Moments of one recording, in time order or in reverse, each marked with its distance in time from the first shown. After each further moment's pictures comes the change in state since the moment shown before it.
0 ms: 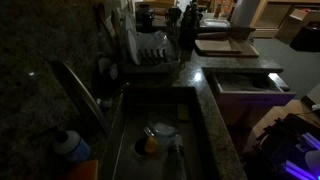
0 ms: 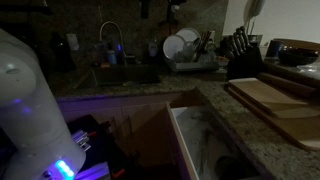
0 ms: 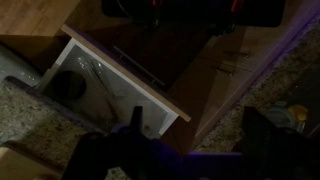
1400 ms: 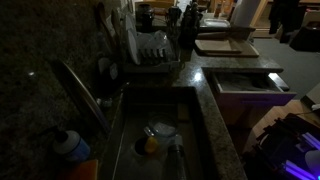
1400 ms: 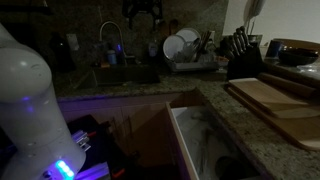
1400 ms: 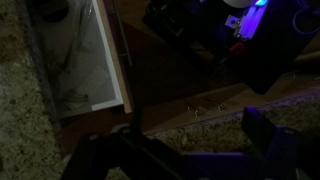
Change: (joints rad) arm 0.234 0.293 0.273 0.146 -0.022 -0.023 -0.208
